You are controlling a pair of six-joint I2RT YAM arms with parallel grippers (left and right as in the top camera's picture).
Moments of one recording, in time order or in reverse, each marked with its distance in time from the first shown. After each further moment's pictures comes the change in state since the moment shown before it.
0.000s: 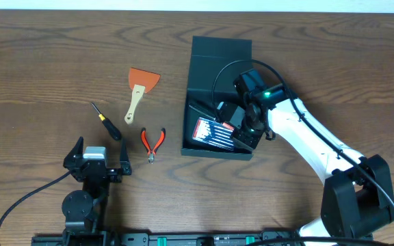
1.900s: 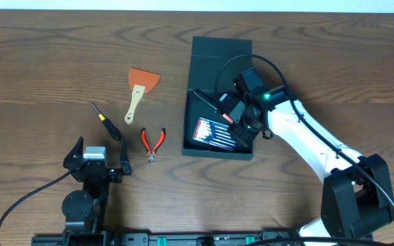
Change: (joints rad) left arm 0.000 0.000 0.000 0.000 0.000 0.000; right arm -0.001 0.000 -0.037 0.122 0.016 0.159
